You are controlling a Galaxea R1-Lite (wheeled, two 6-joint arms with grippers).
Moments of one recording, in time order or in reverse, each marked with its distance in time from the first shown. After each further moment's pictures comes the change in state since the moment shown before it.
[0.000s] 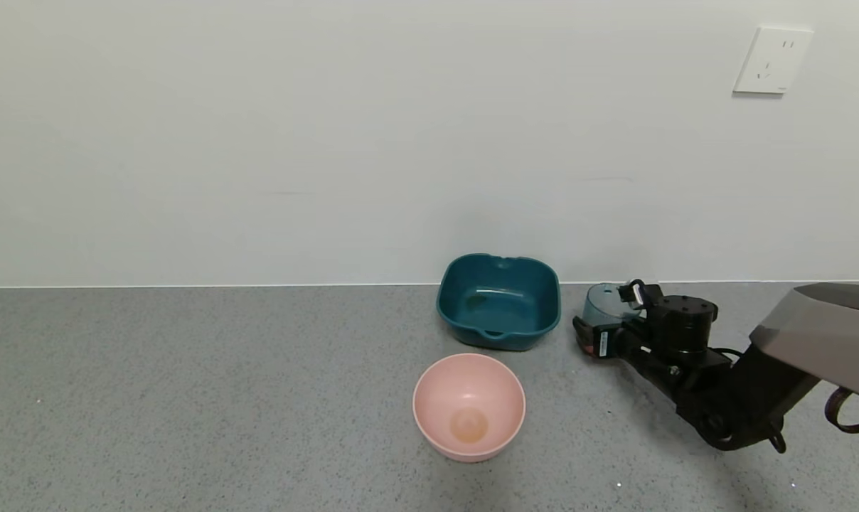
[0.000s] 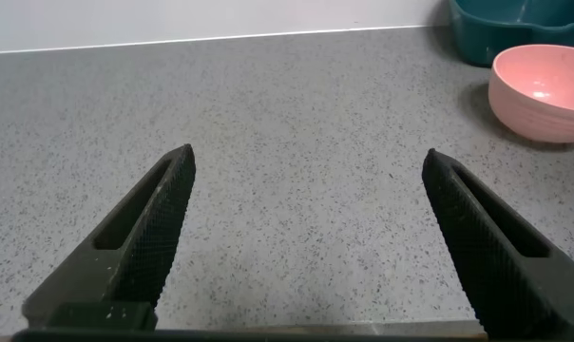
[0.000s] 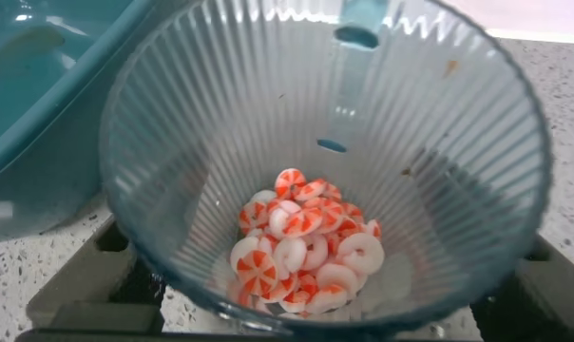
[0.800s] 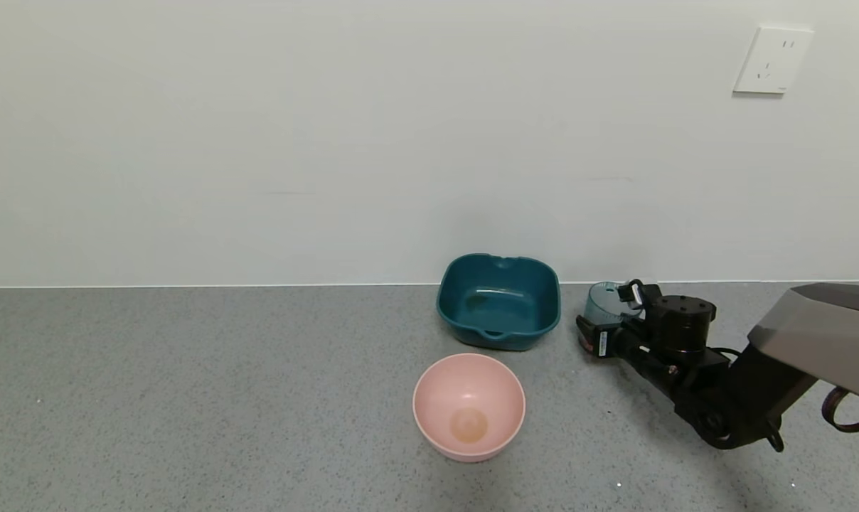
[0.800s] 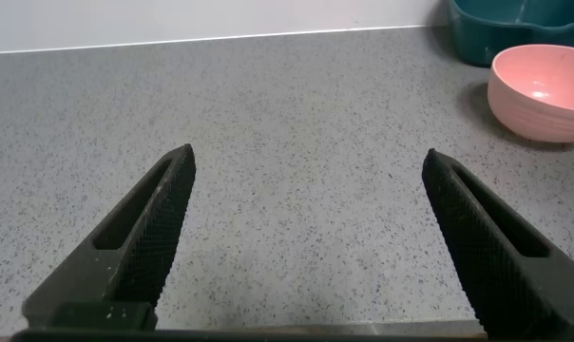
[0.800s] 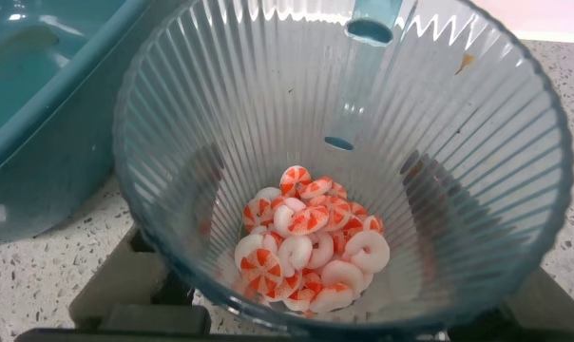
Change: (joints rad) left arm 0.000 0.000 0.000 0.000 0.000 0.000; right arm 0.000 0.004 -0.007 0.006 -0.004 -0.001
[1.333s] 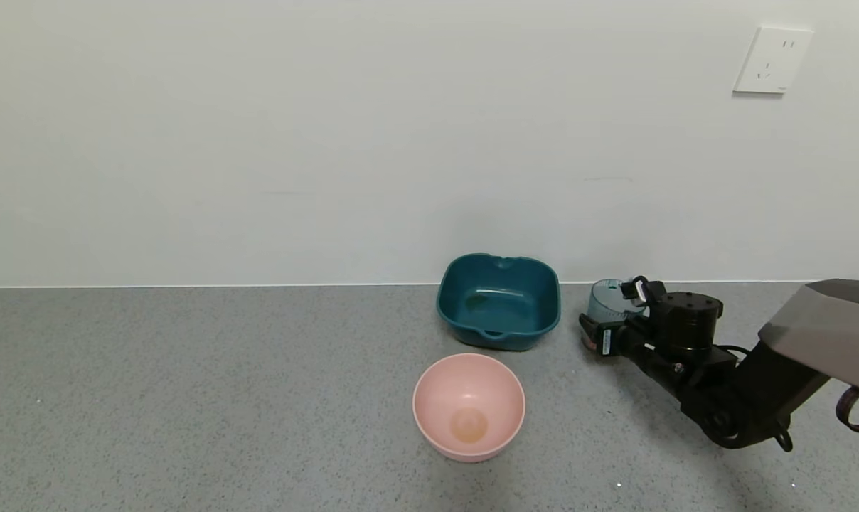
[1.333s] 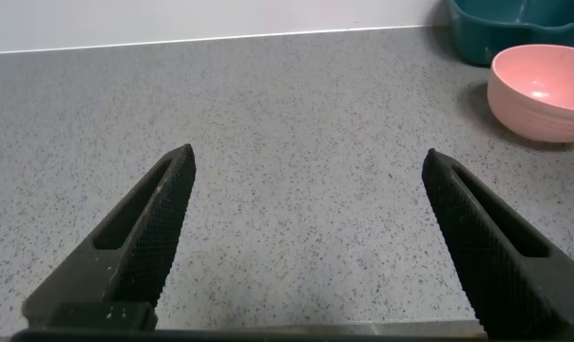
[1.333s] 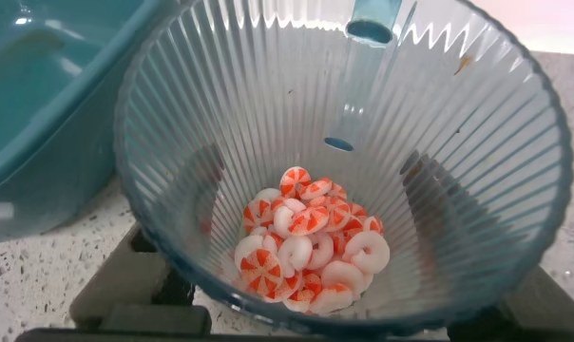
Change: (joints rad) left arm 0.000 0.000 0.000 0.000 -0.001 0.000; right arm -0.002 -0.035 0.020 0.010 0.001 -0.022
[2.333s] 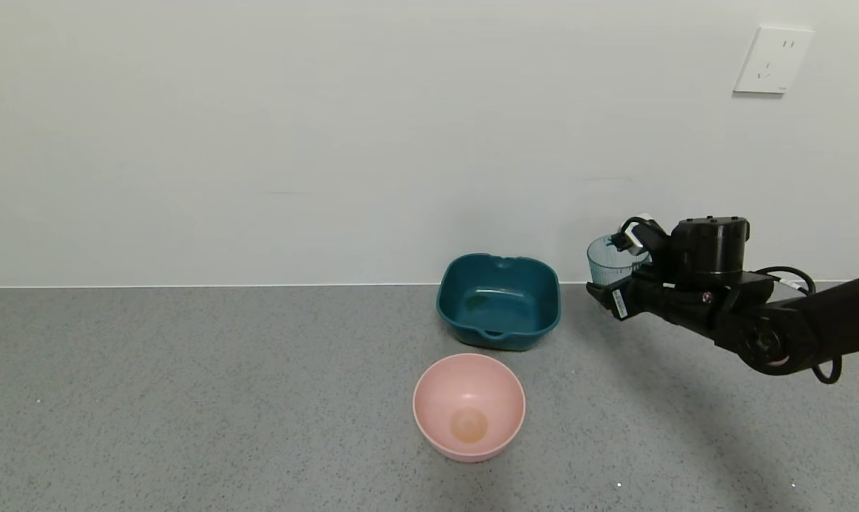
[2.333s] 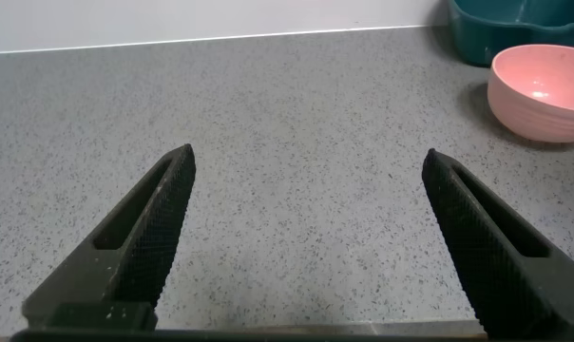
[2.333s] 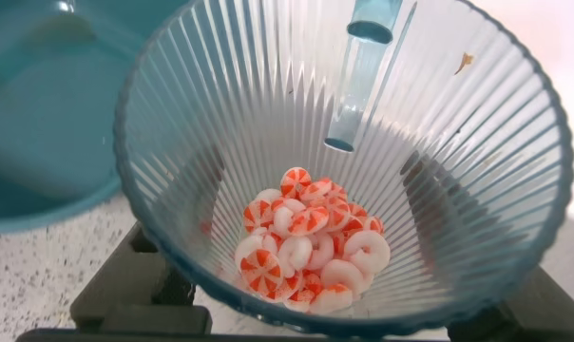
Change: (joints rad) left arm 0.000 0.000 0.000 0.000 0.000 0.000; right arm 0.020 -0.265 -0.229 0.576 -0.005 -0.317
